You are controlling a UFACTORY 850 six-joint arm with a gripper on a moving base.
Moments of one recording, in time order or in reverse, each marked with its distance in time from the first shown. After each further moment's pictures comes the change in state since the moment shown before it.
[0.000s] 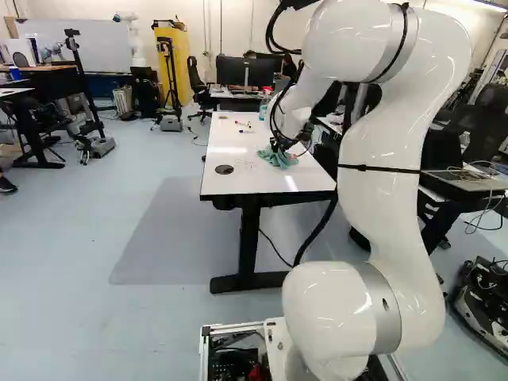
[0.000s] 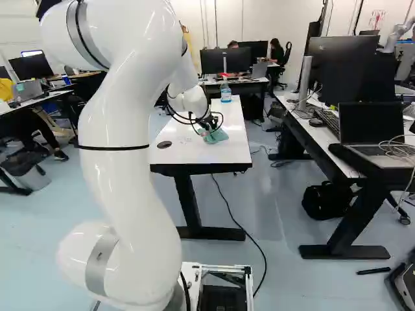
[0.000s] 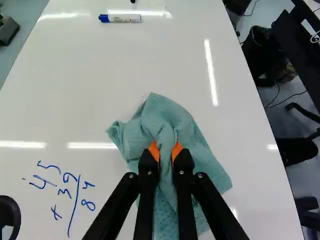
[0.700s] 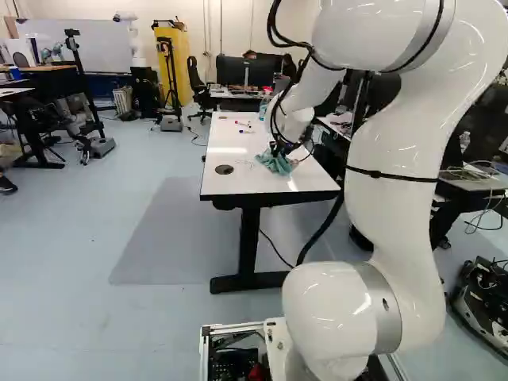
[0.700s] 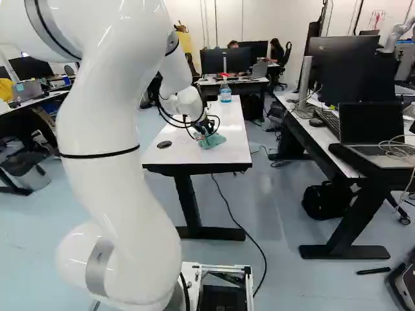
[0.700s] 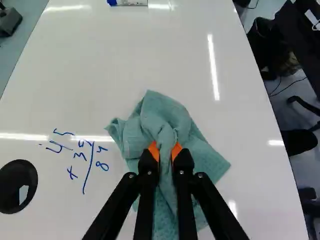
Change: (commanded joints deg) arm -0.3 7.6 9.6 0.0 0.0 0.0
